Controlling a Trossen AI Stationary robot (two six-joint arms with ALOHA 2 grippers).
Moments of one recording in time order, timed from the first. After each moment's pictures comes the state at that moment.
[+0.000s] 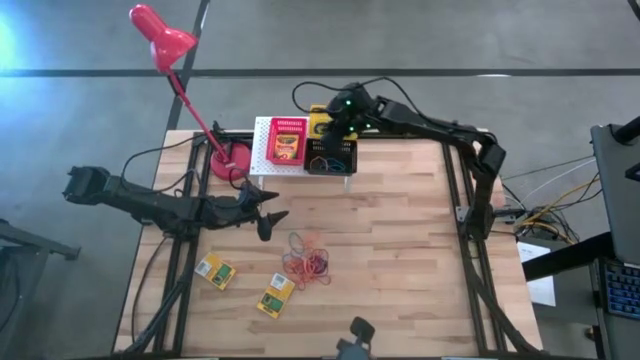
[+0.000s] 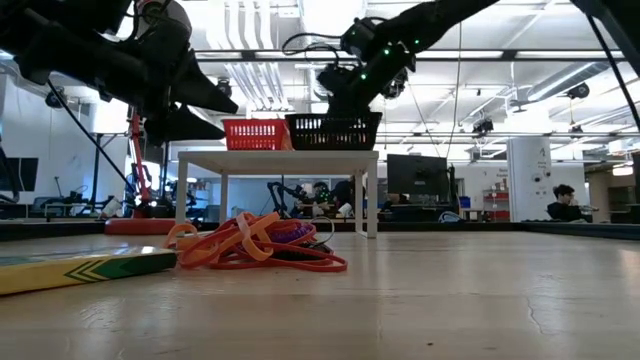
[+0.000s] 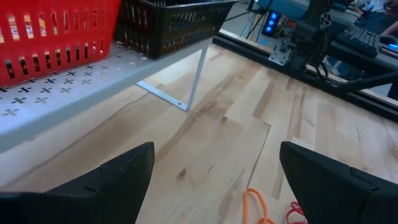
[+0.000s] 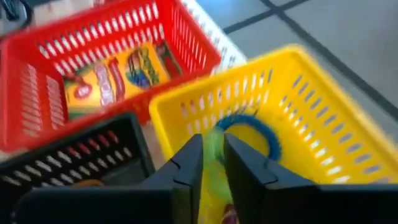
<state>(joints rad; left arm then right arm) -0.11 1.02 0.33 0.32 -0.46 -0.43 -0.55 1.90 1.66 -0.45 -0.11 0.04</state>
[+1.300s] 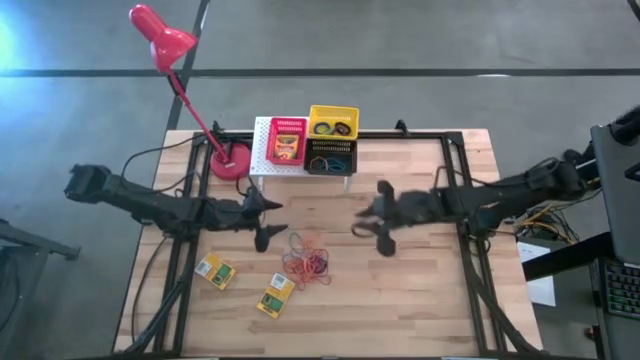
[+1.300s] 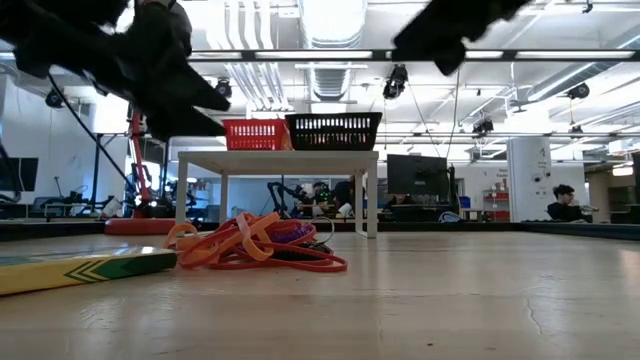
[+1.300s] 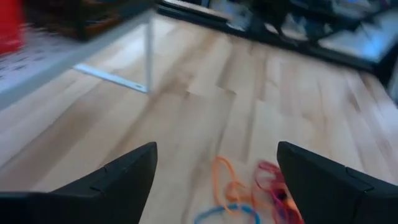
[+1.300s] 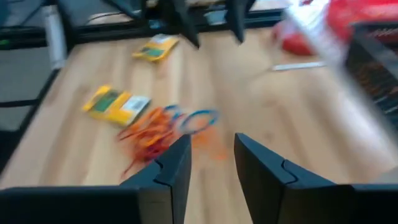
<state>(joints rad) -0.17 1.03 0.38 0.21 -0.33 -0.33 0.18 1.19 0.81 -0.11 0.19 0.21</state>
